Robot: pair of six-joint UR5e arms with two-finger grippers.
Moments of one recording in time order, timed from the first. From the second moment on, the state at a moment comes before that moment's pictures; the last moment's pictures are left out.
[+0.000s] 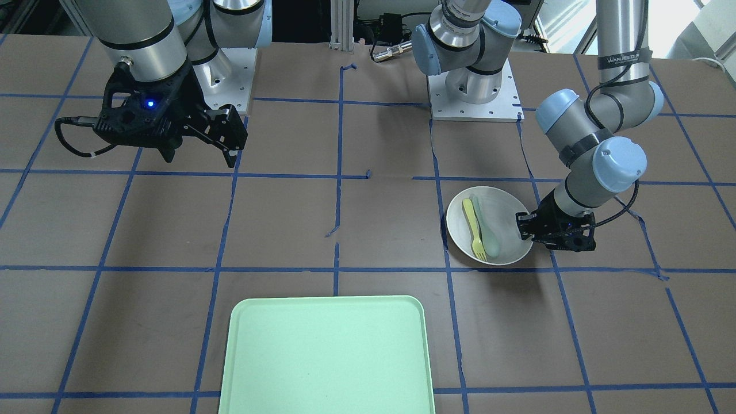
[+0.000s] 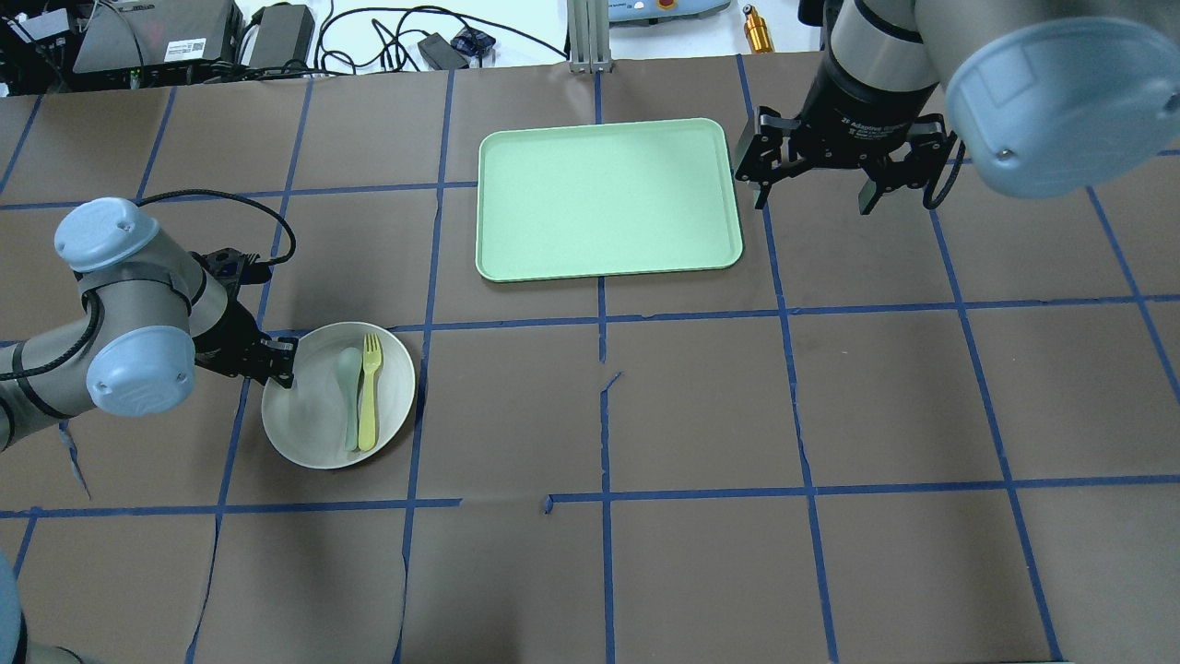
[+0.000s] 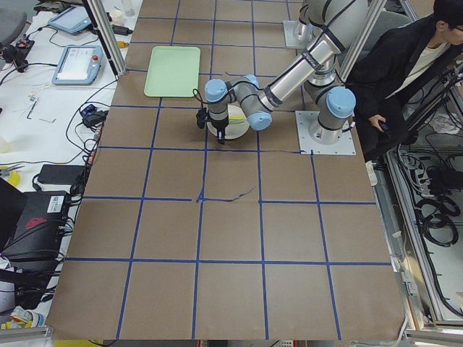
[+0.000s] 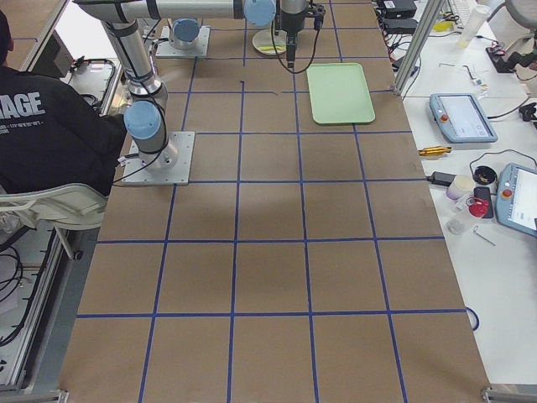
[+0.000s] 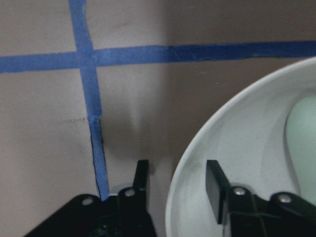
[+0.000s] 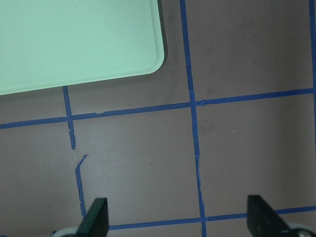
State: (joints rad) left arm -1.18 -1.84 -2.11 -0.84 1.57 0.40; right arm 1.65 -1.54 1.58 -1.66 -1.55 0.18
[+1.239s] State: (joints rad) left arm -1.50 -2.15 -1.49 -1.10 1.10 0.12; right arm 1.65 -1.54 1.58 -1.66 -1.55 0.18
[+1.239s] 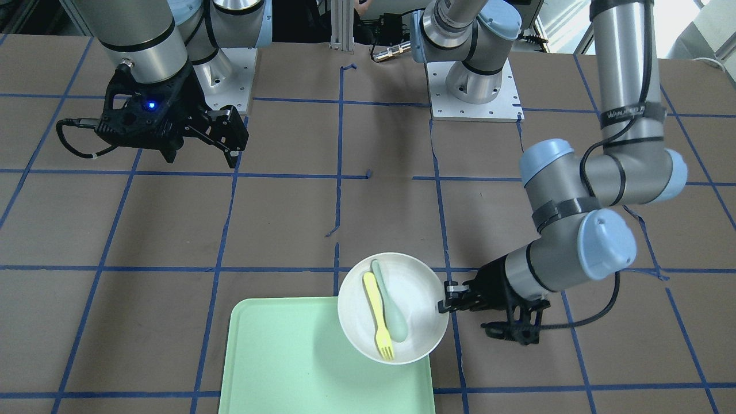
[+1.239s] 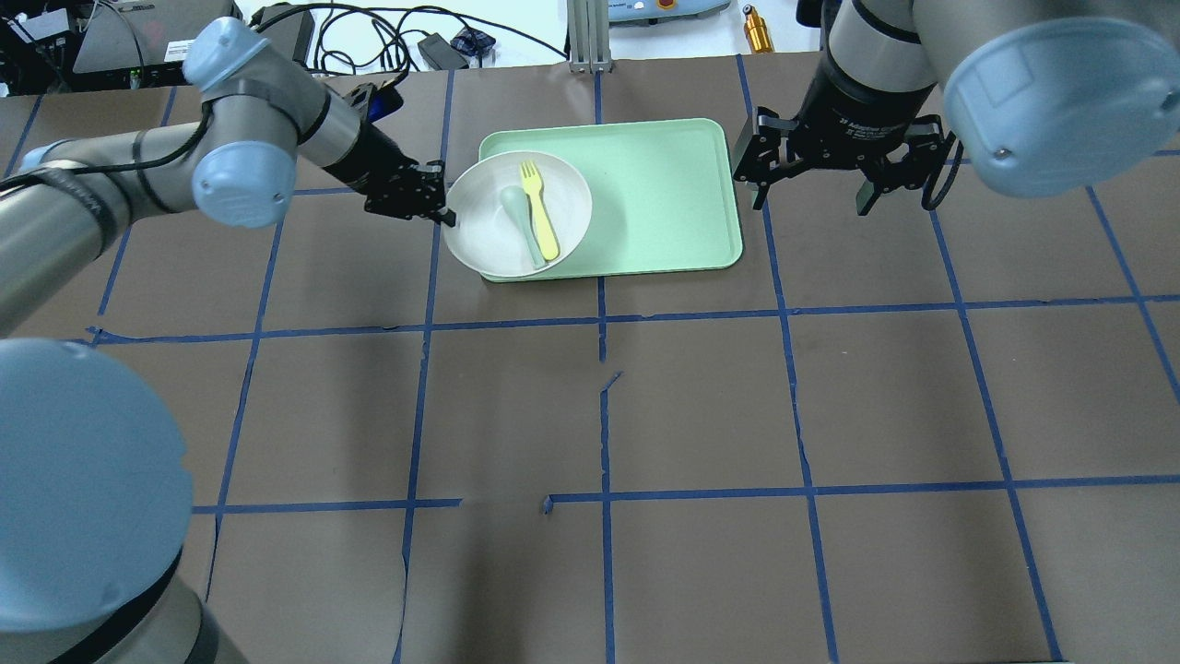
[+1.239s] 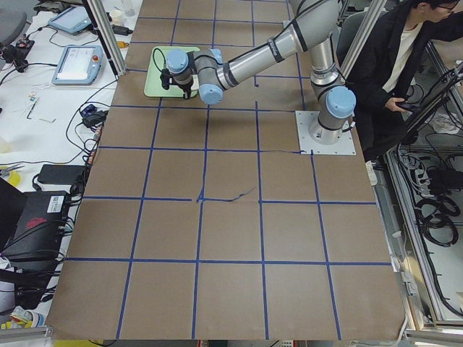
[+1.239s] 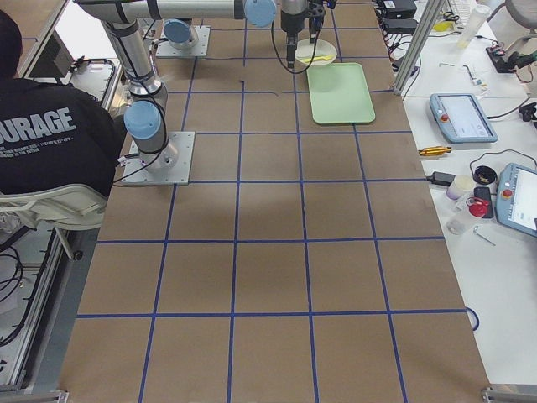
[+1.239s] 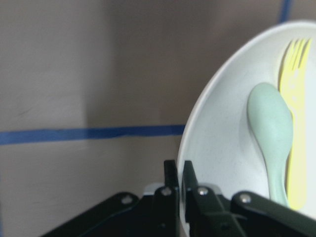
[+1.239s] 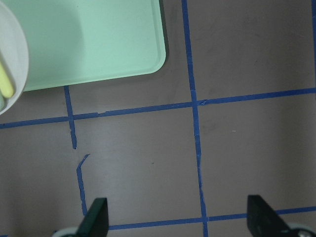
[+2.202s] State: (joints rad) left arm -1.63 -2.37 -1.27 -1.04 1.15 0.14; right arm 1.65 -1.54 1.58 -1.66 -1.55 0.18
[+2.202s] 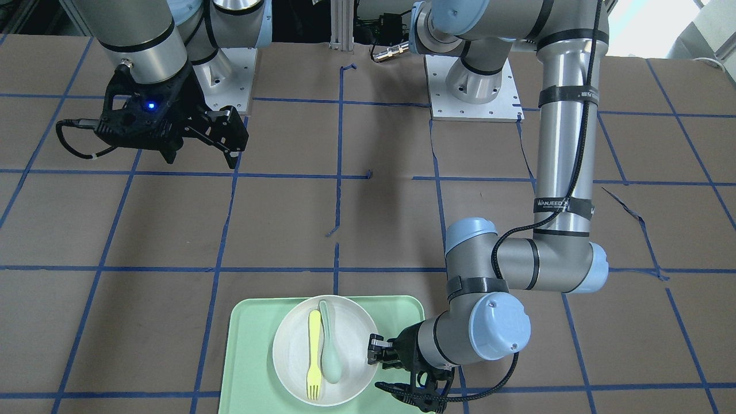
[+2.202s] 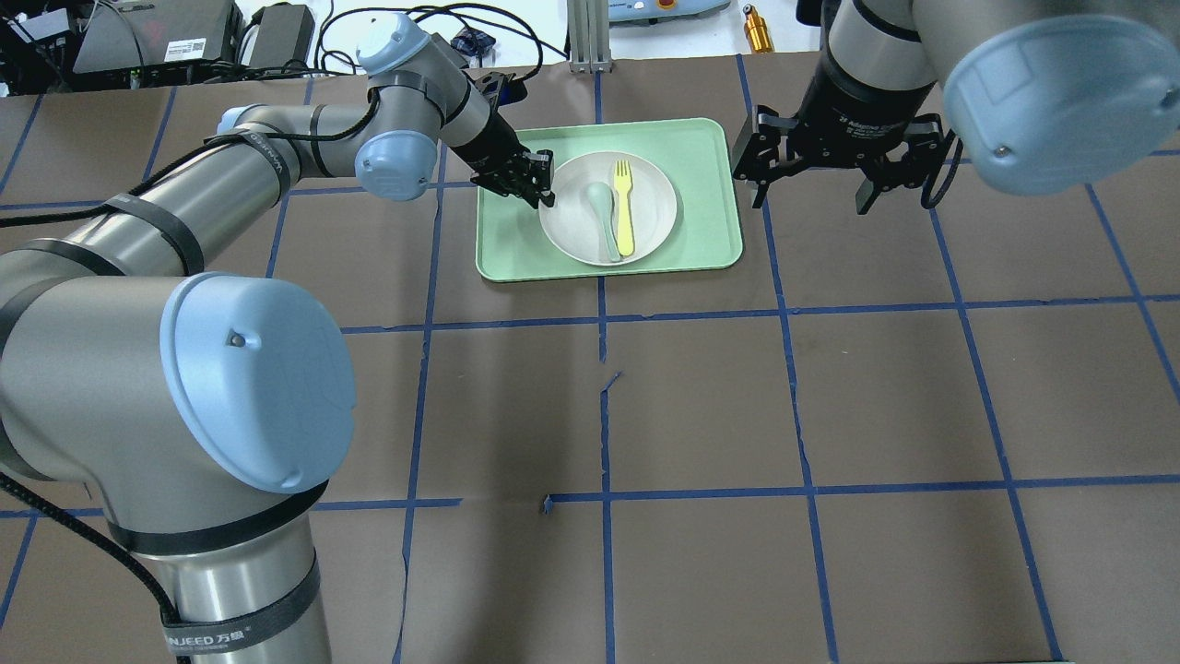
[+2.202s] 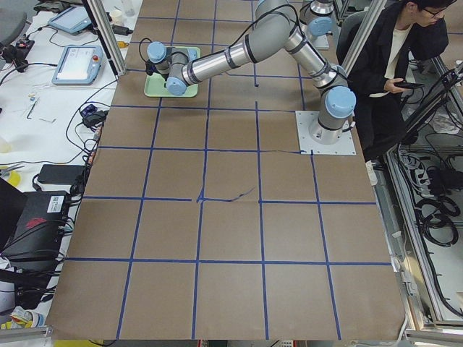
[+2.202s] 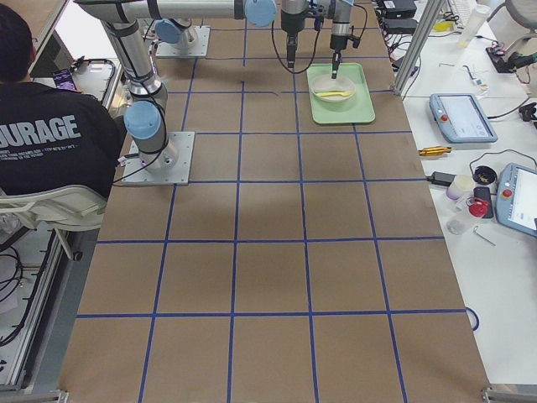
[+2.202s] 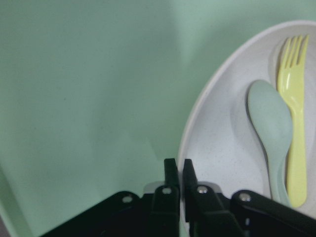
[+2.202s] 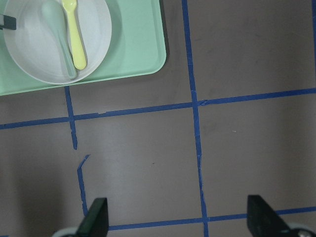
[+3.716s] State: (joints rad) left arm -1.63 -1.67 -1.52 -1.50 1.54 -0.10; right arm 1.65 -1.54 1.59 -1.67 -1.56 0.18
